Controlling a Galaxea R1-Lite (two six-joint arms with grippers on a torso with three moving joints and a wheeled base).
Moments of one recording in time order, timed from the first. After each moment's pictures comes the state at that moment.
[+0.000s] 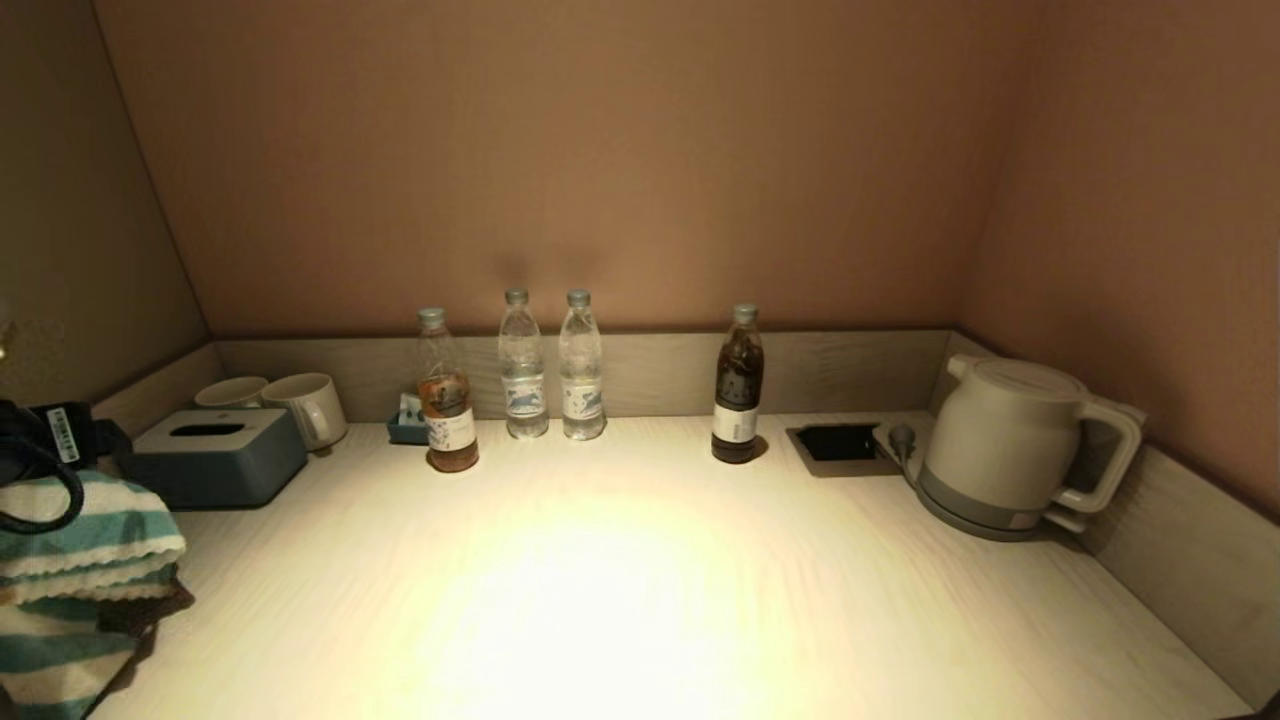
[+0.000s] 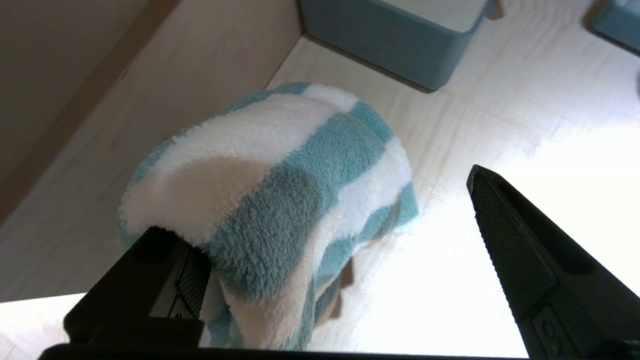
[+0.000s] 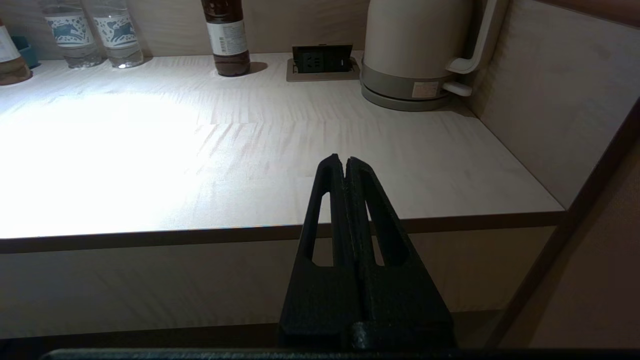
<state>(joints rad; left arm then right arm) 0.19 1.60 -1.08 0.15 0.30 -0.18 0.00 0.00 0.00 -0.01 -0.01 0.01</state>
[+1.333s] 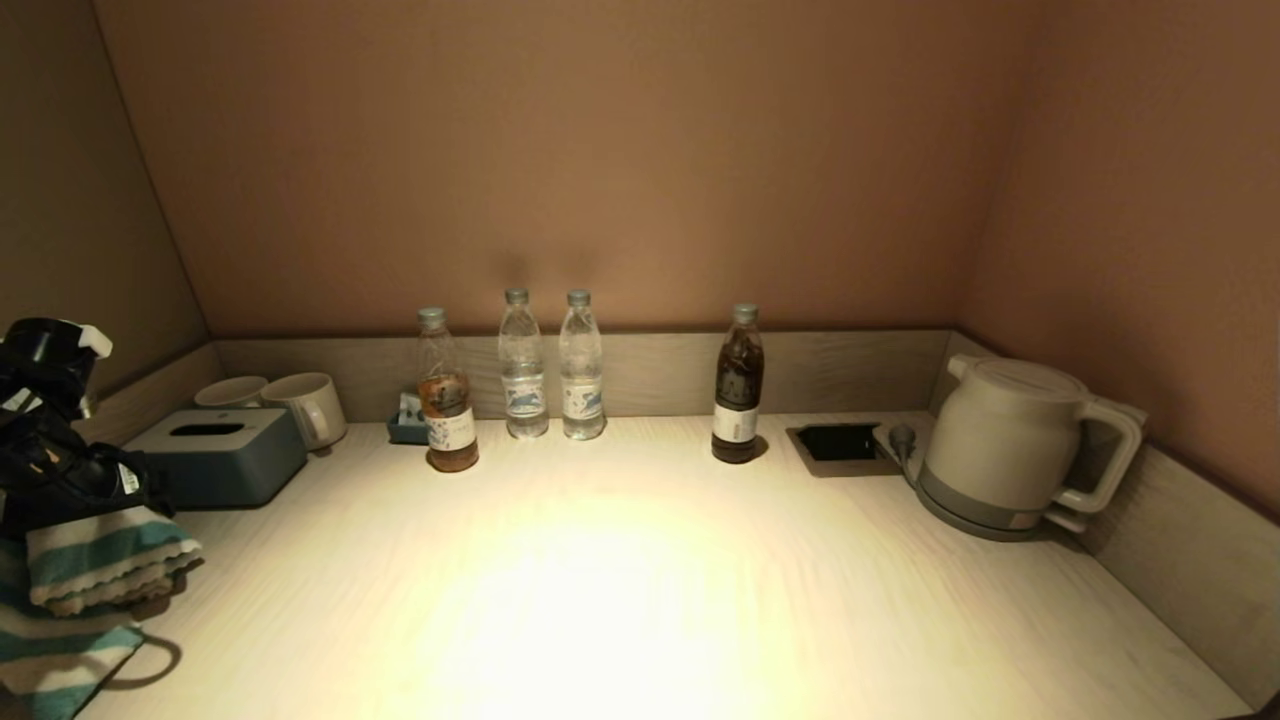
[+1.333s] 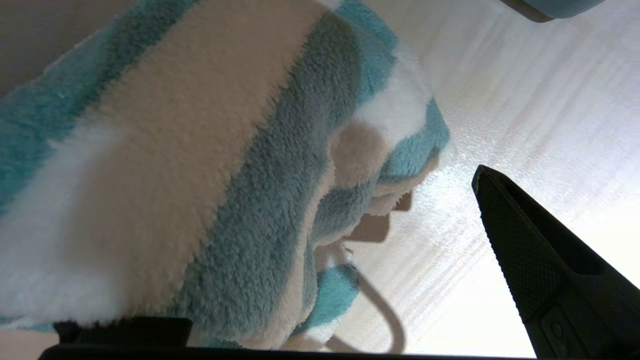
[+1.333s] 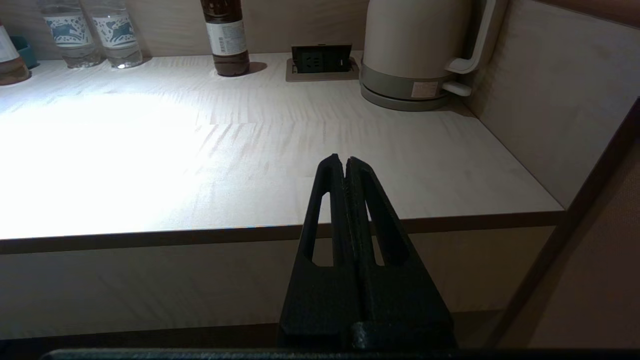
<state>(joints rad) 0.28 2.02 -1.43 0.48 0.24 -0.25 0.00 0.00 0.00 -0.01 -0.01 0.01</state>
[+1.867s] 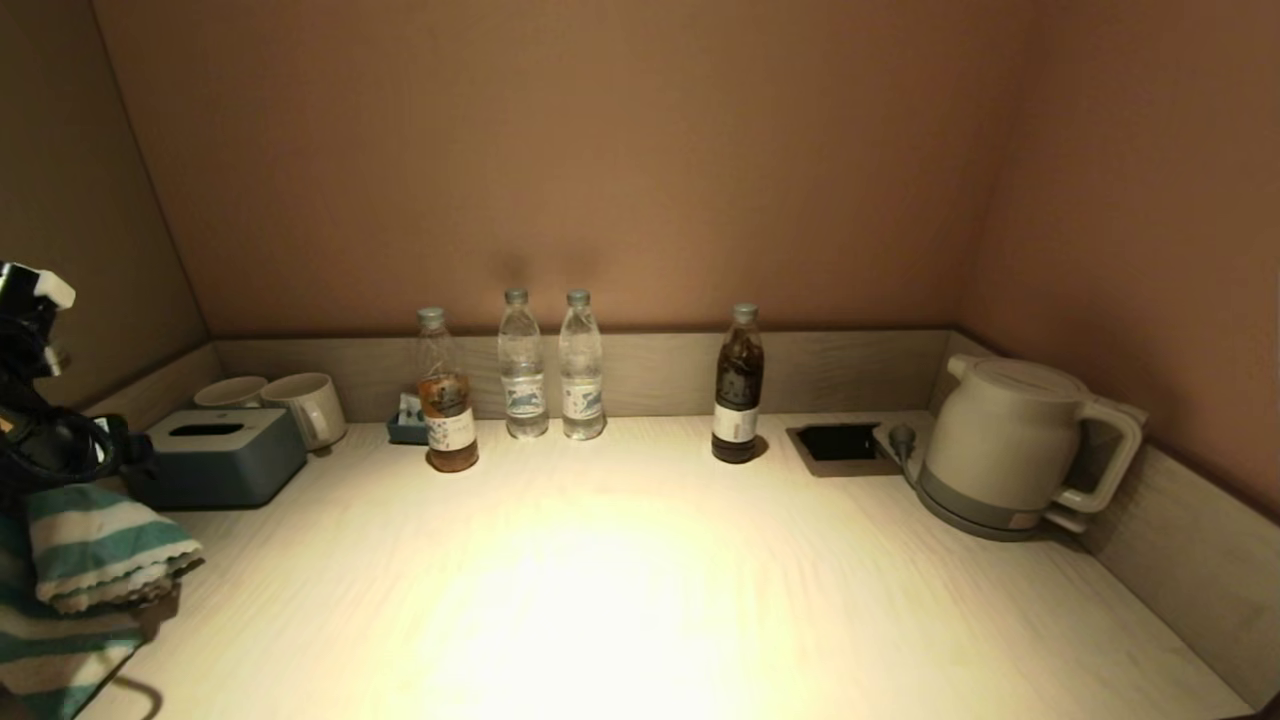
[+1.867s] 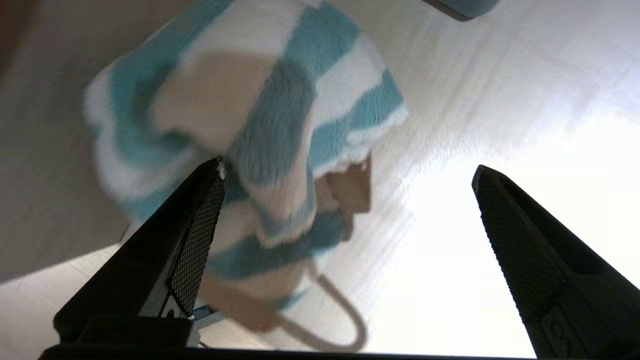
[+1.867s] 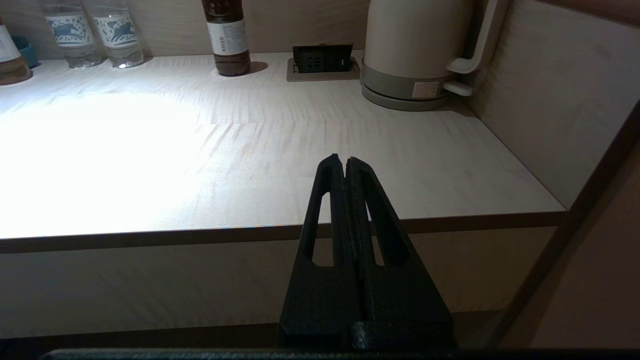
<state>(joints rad) 0.24 1.84 -1.43 0.57 0.23 -0.25 0.00 0.00 0.00 -0.01 -0.01 0.01</state>
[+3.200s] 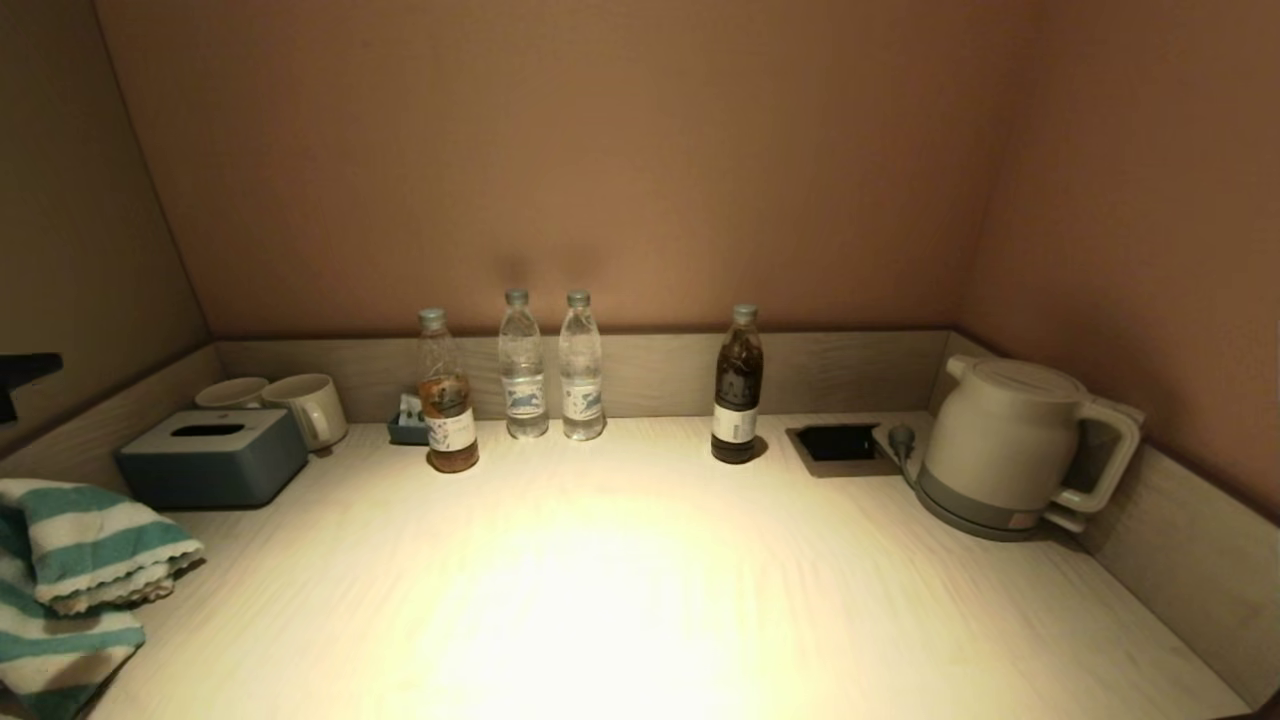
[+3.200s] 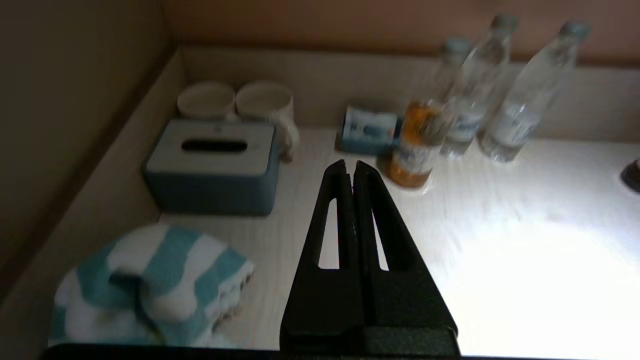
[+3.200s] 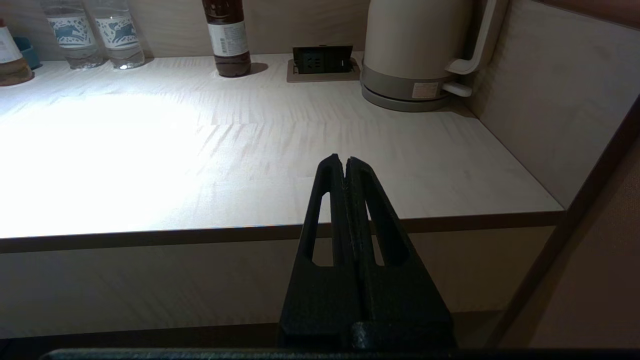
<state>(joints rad) 0.20 1.26 -0.84 -0.23 -0.19 -0.03 0.00 0.00 0.00 -0.01 -0.01 0.01</state>
